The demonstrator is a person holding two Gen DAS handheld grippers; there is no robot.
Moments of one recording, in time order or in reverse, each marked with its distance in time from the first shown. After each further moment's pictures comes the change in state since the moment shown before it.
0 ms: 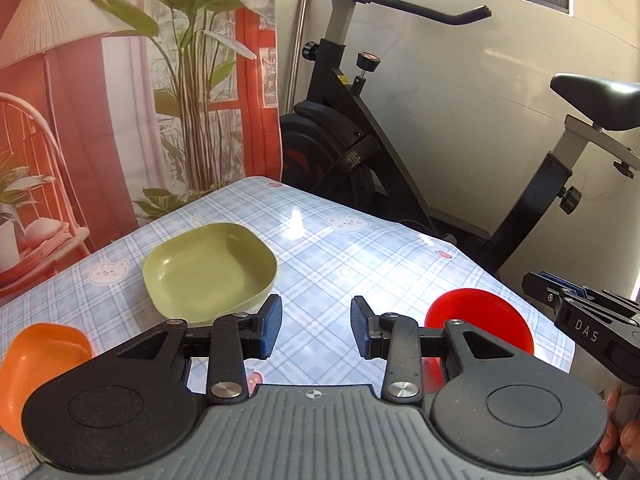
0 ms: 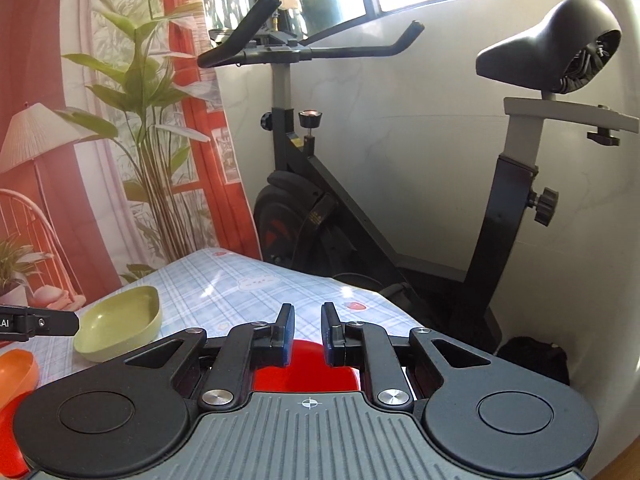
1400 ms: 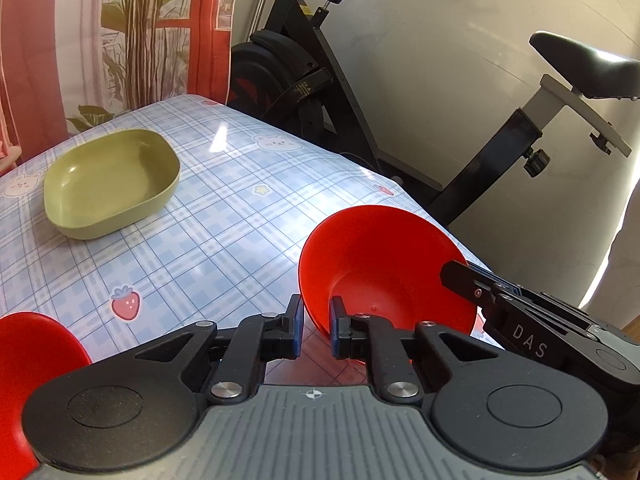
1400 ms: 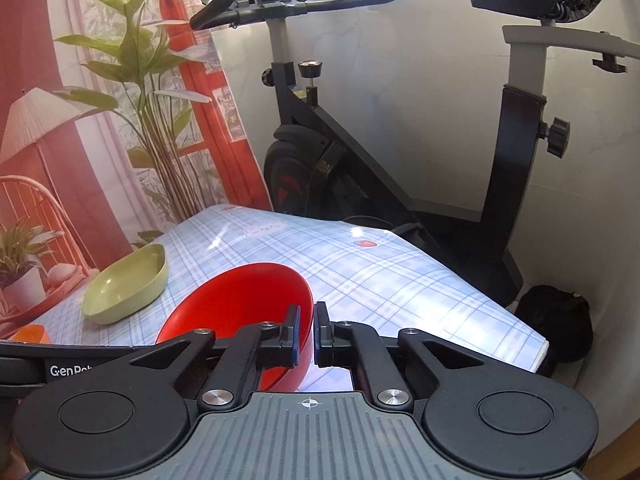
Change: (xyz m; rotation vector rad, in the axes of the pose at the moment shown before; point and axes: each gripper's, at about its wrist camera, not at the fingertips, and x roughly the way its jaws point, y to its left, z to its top) left arm 0.032 -0.023 -0.037 -0.107 0.136 -0.144; right arm 0.011 -0.008 -0.025 0.059 0.114 0.078
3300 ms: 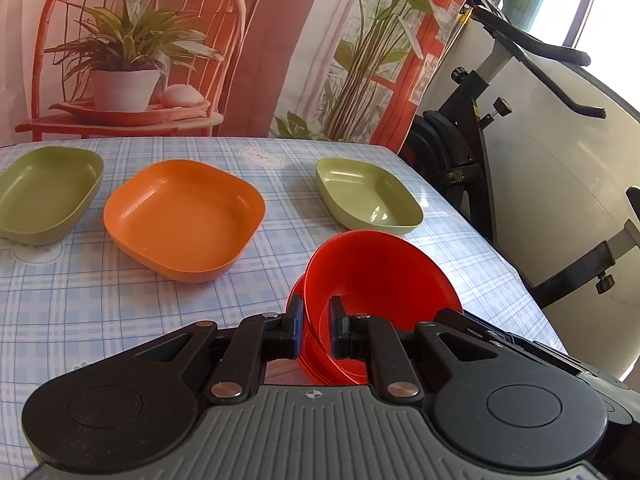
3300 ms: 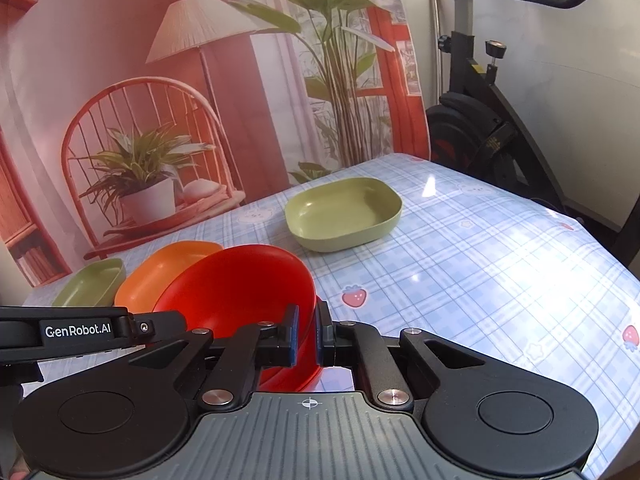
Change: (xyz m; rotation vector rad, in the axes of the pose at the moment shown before) left arm -0.137 0.141 -0.059 -0.357 -0.159 0.225; right arm -0.031 0.201 -0.037 -0.212 0.154 0.241
